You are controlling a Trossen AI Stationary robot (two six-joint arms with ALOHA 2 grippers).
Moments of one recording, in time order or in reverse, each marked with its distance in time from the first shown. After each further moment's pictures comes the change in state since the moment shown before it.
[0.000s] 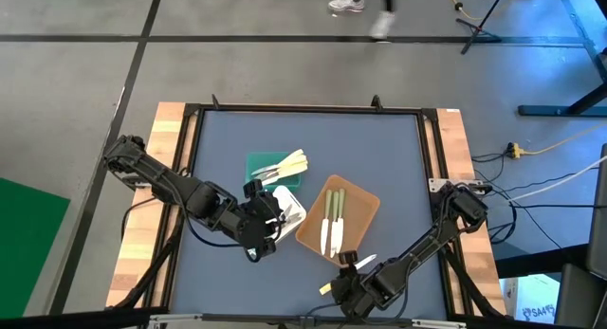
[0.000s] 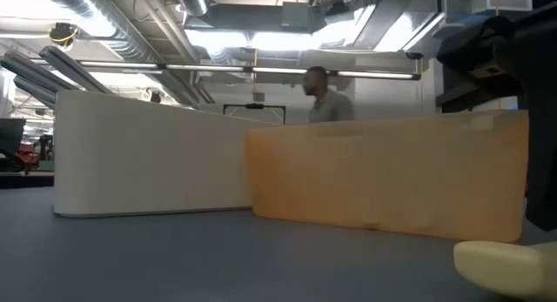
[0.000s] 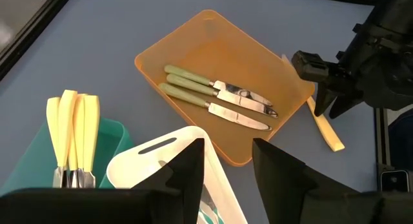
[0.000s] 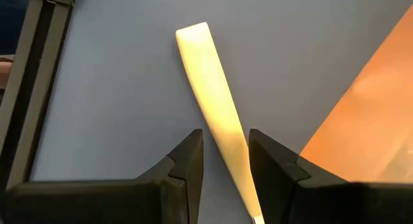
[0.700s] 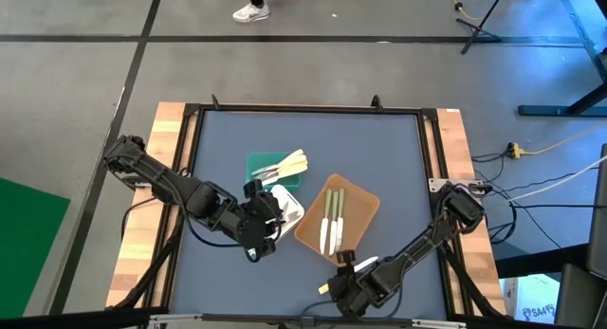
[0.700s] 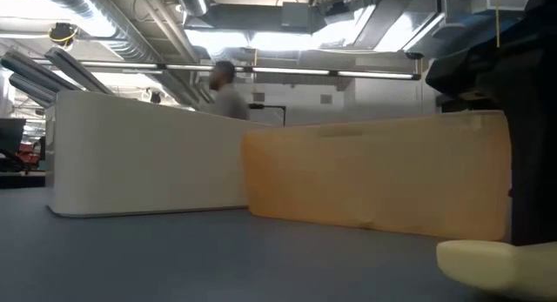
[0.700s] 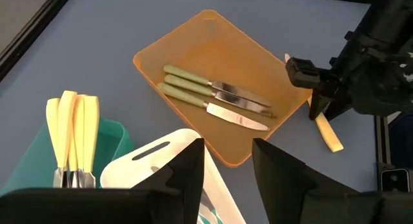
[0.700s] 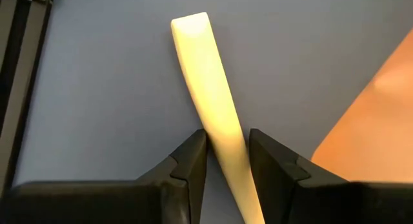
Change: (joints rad) left arm 0.000 0.000 0.000 0.000 0.002 0.007; right arm -0.014 0.034 -0.001 0.028 -0.043 0.007
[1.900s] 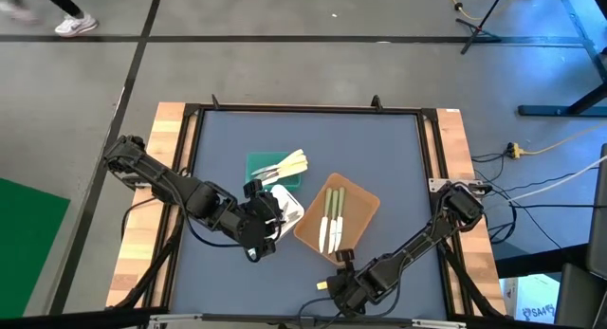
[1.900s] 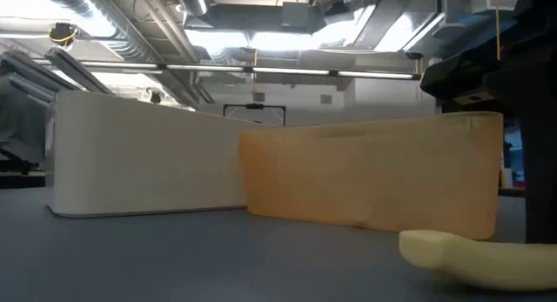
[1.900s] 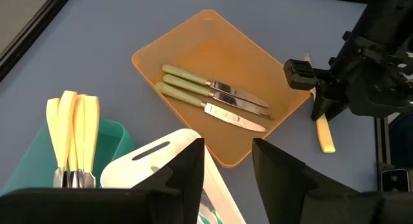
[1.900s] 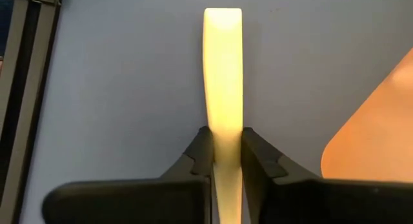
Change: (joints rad) left arm 0.000 0.000 0.000 0.000 0.000 0.000; right arm -0.019 0.001 0.002 -0.006 -0.065 -0.003
